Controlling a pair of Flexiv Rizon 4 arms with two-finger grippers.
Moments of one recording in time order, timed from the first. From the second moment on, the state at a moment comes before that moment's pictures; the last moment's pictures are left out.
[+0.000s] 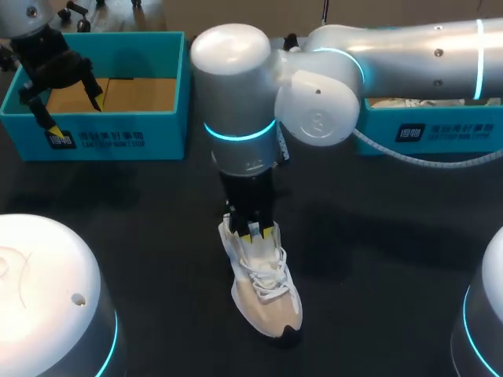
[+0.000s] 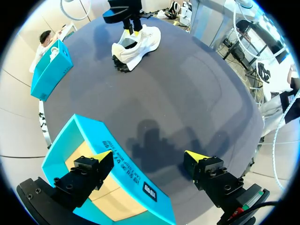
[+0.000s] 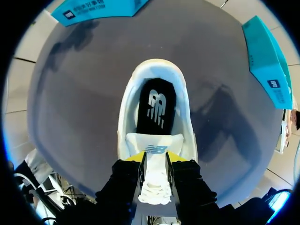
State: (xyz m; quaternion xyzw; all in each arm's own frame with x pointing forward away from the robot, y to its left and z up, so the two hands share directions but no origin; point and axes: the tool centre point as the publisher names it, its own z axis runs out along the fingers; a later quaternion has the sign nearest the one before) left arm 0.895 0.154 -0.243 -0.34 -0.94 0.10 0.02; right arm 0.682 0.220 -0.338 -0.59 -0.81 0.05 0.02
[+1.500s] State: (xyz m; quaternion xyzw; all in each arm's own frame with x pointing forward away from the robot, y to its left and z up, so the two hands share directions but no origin) left arm 0.895 0.154 -0.243 -0.34 -0.94 0.10 0.02; right arm 0.758 0.238 -0.288 0.02 -1.00 0.00 0.00
